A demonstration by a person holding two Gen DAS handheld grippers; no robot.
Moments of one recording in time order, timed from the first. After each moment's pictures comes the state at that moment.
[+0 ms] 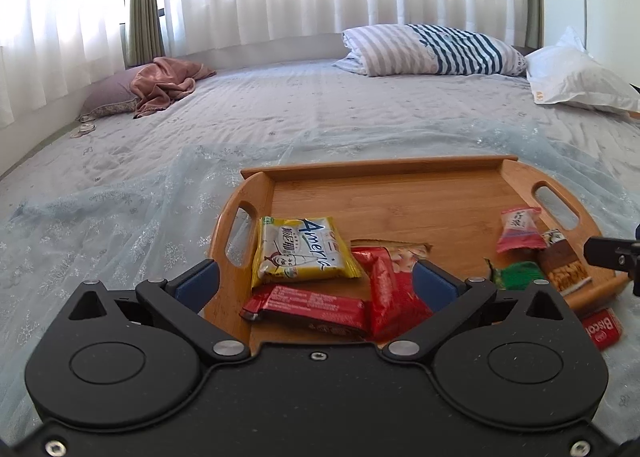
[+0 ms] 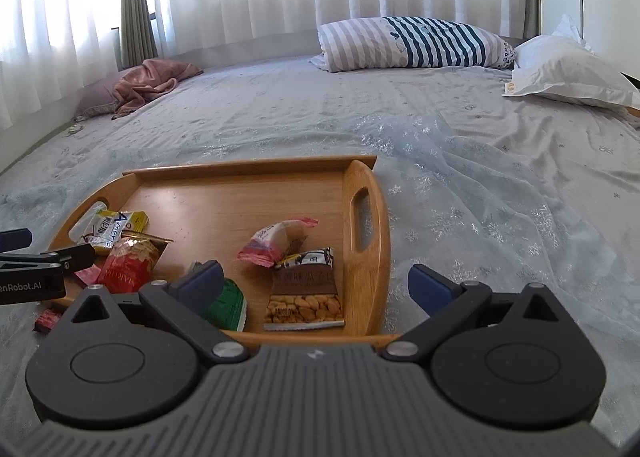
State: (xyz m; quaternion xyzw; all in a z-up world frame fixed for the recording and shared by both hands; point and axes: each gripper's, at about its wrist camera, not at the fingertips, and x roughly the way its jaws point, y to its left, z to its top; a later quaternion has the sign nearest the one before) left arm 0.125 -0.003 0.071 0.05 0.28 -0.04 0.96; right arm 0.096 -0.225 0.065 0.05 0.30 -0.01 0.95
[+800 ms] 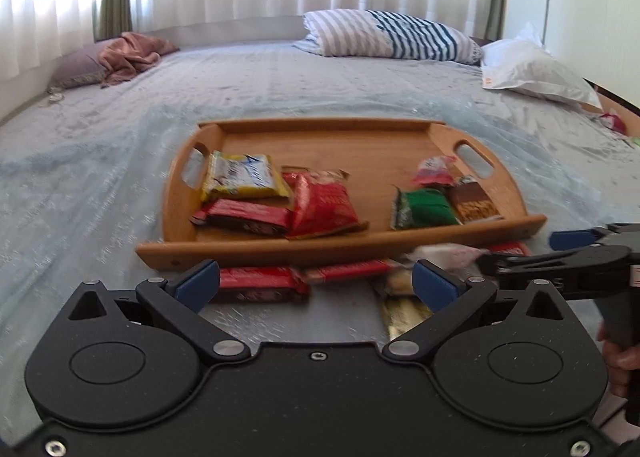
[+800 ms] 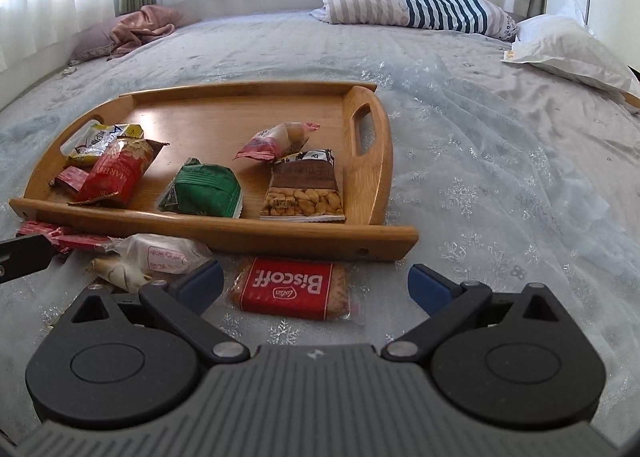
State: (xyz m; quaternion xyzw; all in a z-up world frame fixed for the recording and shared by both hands) left arm 0.040 -0.012 0.064 0.02 0.31 -0.11 0.94; right arm 0.073 -0.209 0.025 0.01 0.36 -0.02 0.93
